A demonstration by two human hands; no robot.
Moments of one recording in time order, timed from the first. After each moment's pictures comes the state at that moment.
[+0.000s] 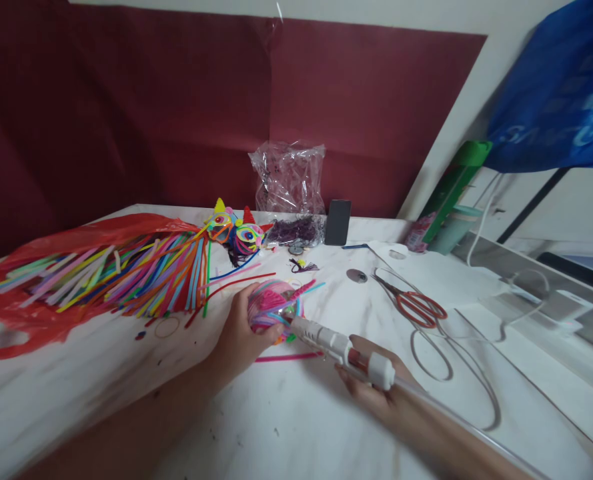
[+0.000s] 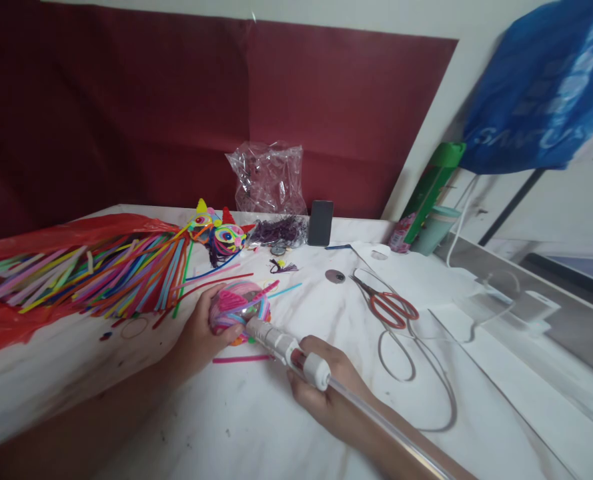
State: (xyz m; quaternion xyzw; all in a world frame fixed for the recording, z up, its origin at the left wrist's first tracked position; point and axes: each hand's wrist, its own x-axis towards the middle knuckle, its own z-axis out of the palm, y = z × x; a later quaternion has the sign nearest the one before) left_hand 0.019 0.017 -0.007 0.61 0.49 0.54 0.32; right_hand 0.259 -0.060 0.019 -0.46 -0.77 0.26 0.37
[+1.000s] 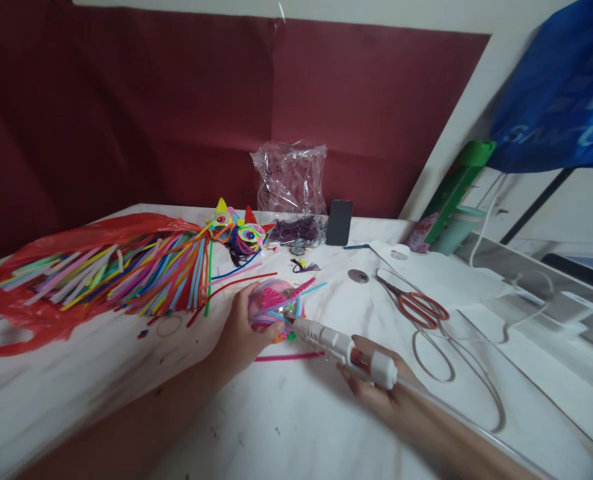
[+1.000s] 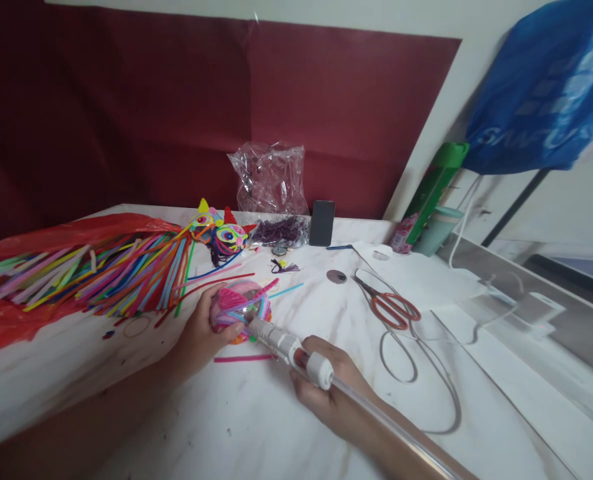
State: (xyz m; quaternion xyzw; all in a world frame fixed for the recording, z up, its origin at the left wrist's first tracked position) left_hand 0.019 0.018 -0.006 0.59 0.50 0.54 0.33; right_hand 0.260 -0.061 0.025 -0.47 -0.75 0.30 0.35
